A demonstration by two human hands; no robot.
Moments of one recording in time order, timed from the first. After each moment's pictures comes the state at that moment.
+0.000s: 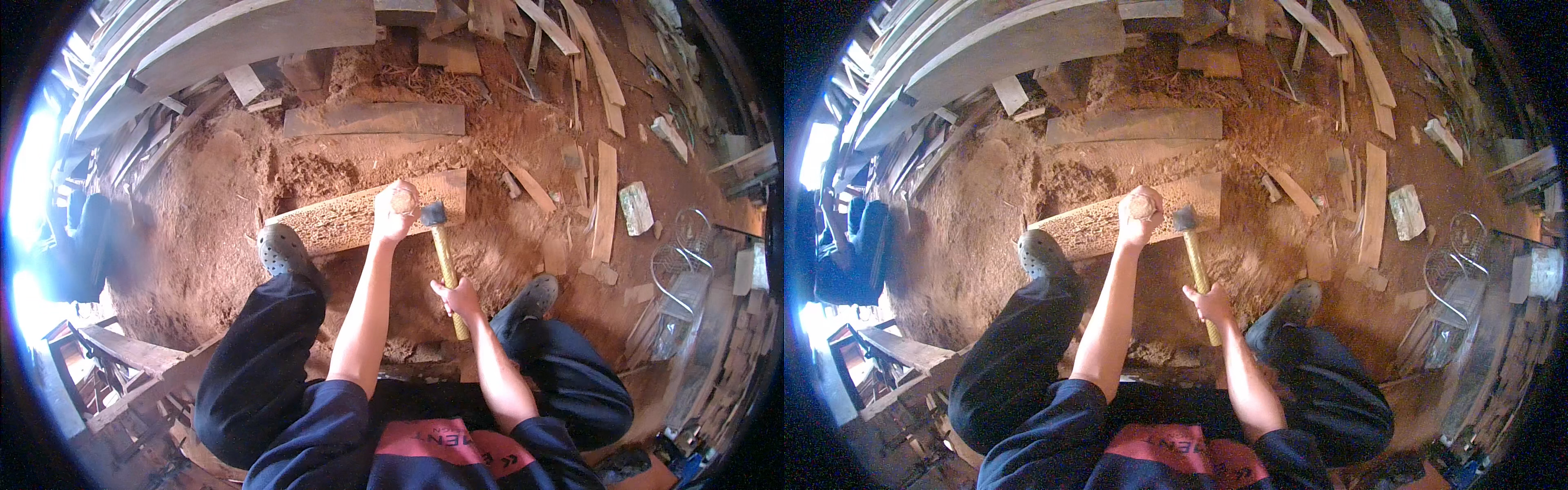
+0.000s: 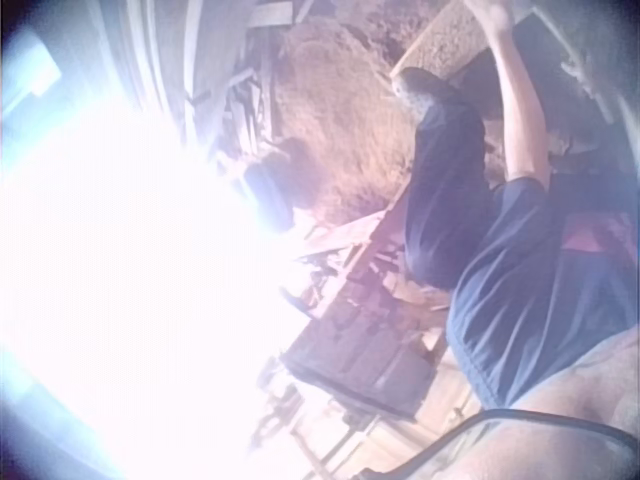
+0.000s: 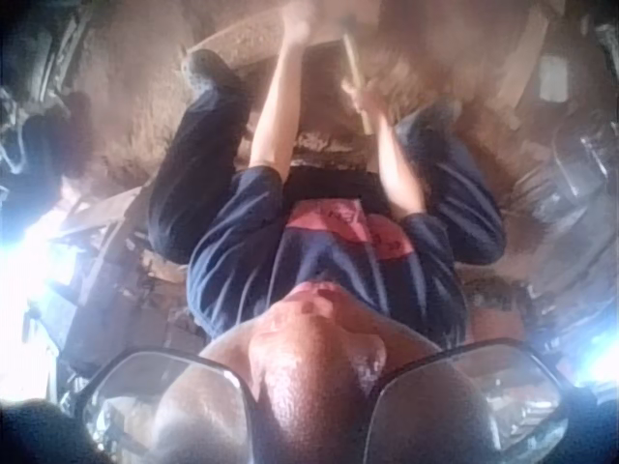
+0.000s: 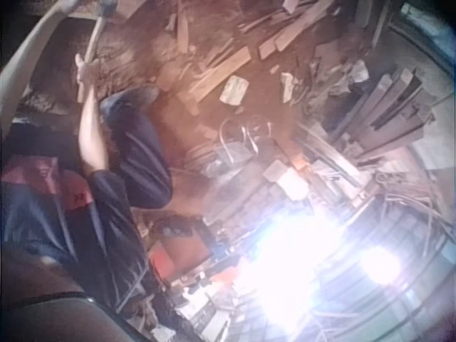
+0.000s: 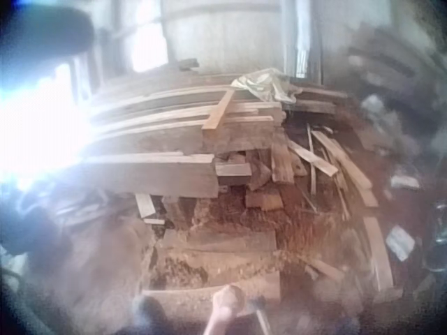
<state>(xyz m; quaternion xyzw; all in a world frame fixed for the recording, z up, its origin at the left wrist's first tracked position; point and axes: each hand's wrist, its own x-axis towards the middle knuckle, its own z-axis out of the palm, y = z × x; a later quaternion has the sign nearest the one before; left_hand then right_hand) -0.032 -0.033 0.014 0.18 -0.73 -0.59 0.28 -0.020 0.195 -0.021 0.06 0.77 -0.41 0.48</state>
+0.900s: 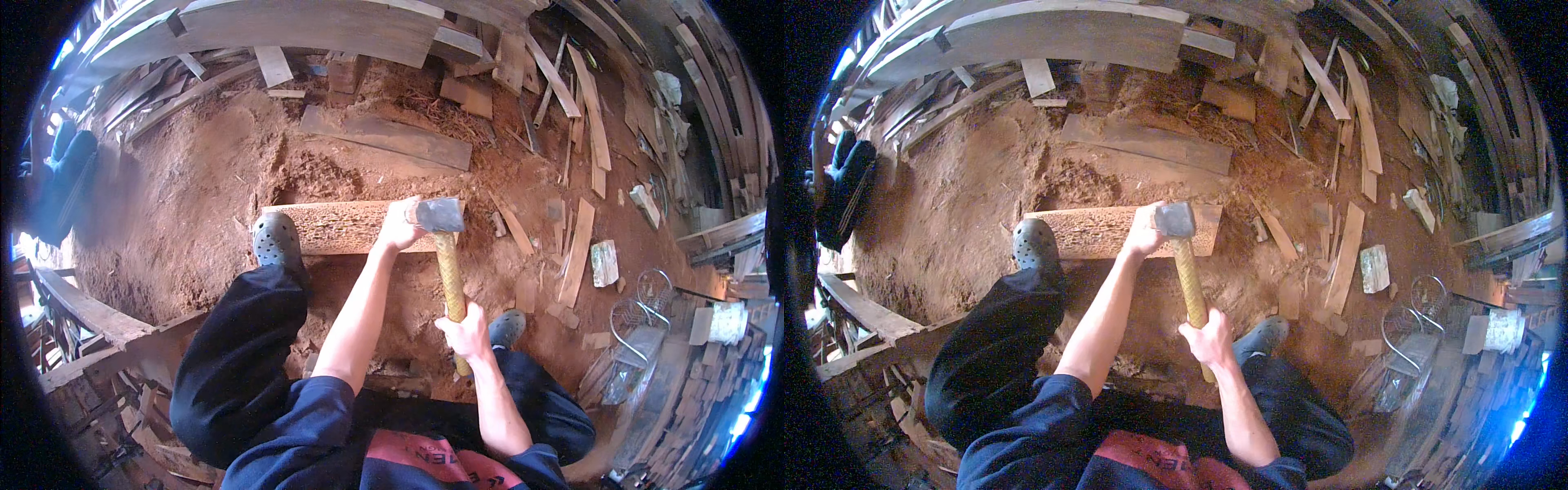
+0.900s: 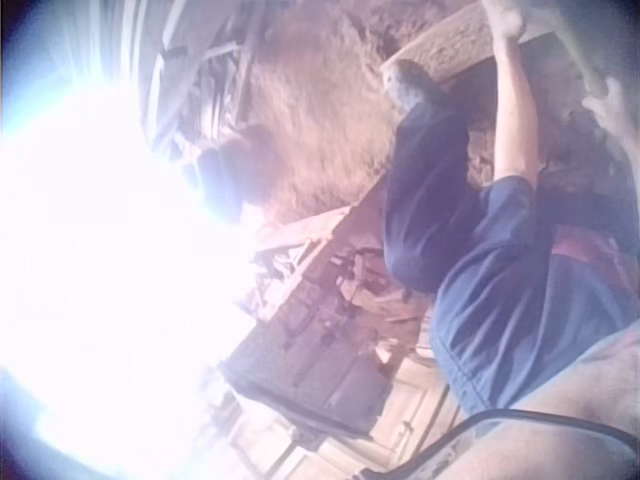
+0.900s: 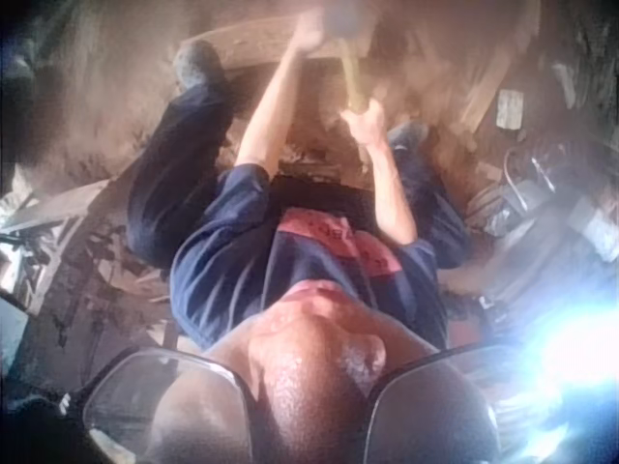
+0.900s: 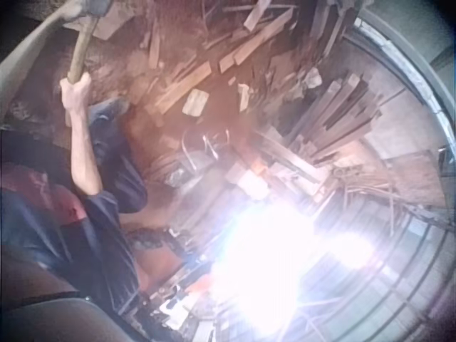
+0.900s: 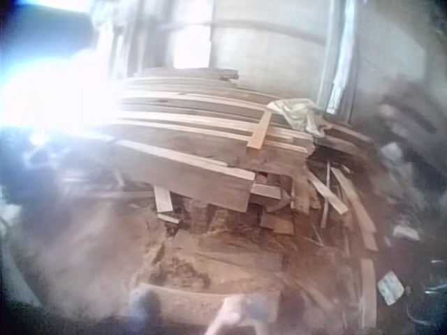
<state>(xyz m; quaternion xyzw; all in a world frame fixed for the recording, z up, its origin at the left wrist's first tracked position) -0.029 -0.049 0.002 0.18 -0.72 -0.61 0.27 -0.013 0.176 0.121 -0.15 0.86 -0.35 0.35</state>
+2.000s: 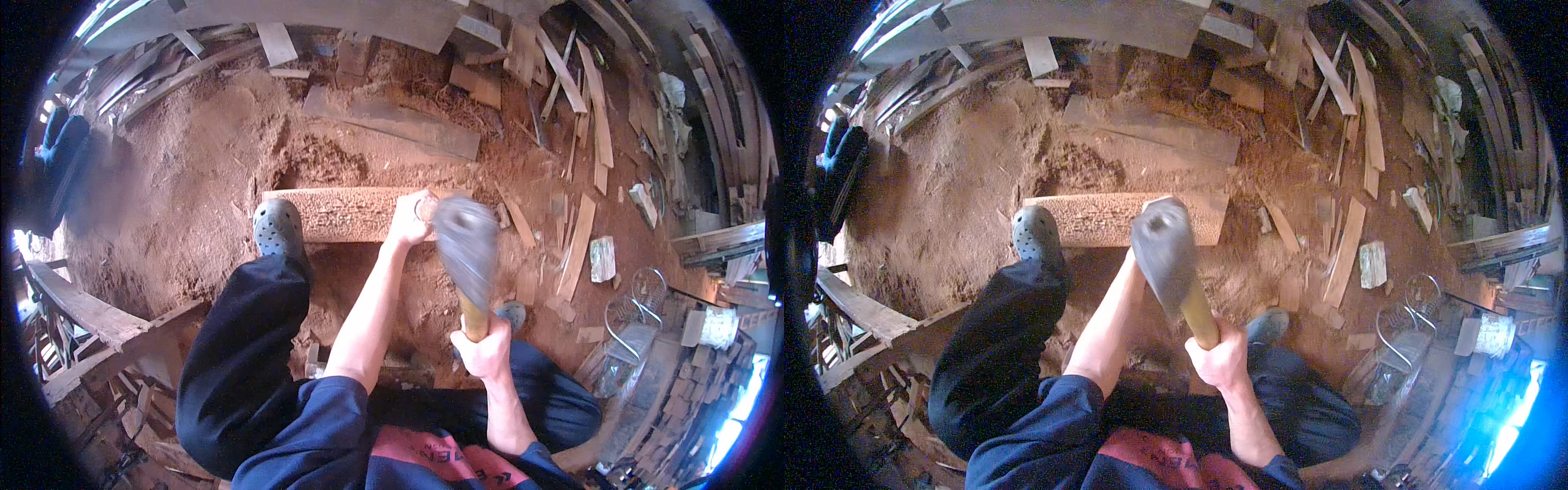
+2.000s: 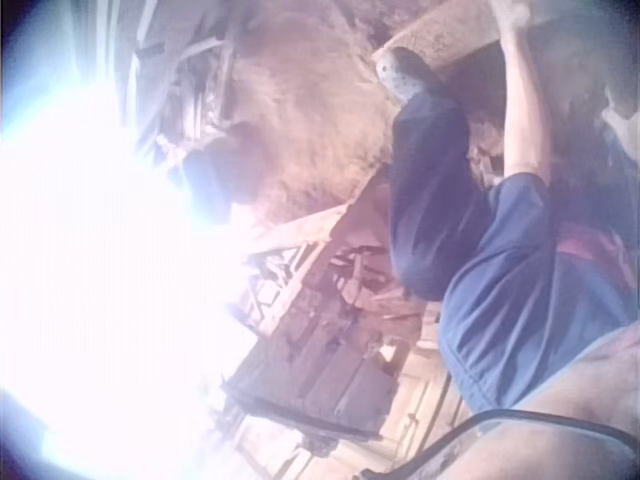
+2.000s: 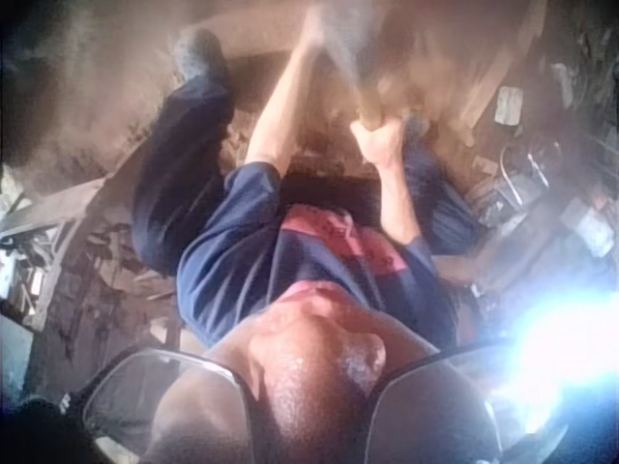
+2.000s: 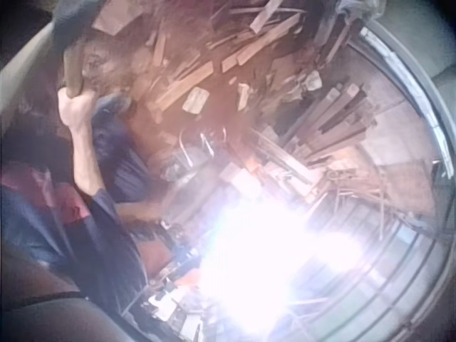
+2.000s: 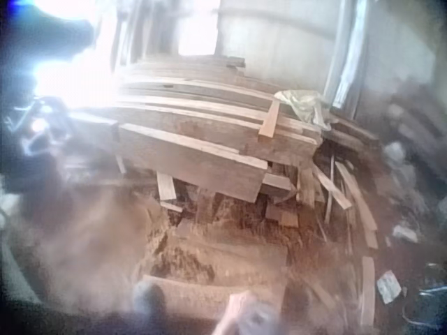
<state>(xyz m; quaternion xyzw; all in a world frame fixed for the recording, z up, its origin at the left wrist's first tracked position) -0.025 -0.036 -0.010 0.18 -0.58 -0.74 0.29 0.015 0.152 0.195 -0.22 0.84 -0.41 0.28</state>
